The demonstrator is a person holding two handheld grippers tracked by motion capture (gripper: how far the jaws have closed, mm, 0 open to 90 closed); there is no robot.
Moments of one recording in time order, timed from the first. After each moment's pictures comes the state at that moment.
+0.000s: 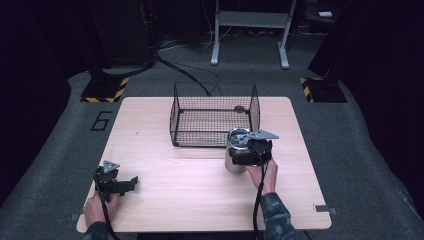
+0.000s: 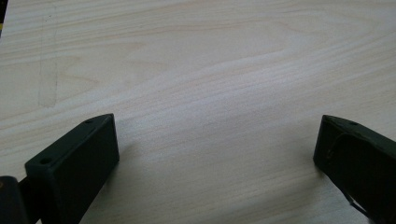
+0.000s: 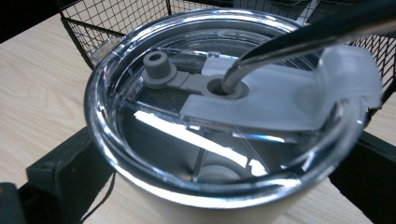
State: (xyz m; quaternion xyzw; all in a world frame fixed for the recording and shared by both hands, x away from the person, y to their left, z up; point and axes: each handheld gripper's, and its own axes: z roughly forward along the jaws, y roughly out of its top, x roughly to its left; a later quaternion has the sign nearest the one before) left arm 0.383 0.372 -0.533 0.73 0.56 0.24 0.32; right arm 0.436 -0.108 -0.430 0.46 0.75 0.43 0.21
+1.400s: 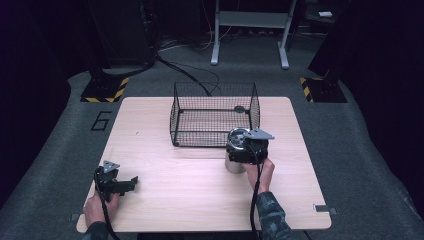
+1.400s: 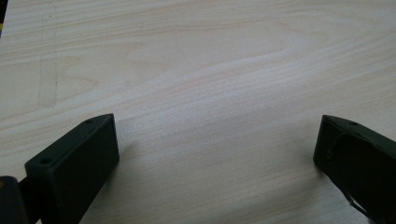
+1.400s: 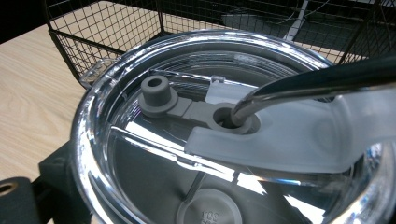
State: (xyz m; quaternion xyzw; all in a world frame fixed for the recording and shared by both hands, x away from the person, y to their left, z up) left arm 0.383 0.372 -0.533 0.73 0.56 0.24 0.32; right arm 0.442 -0.099 -0.434 0.45 0.74 0.43 0.25
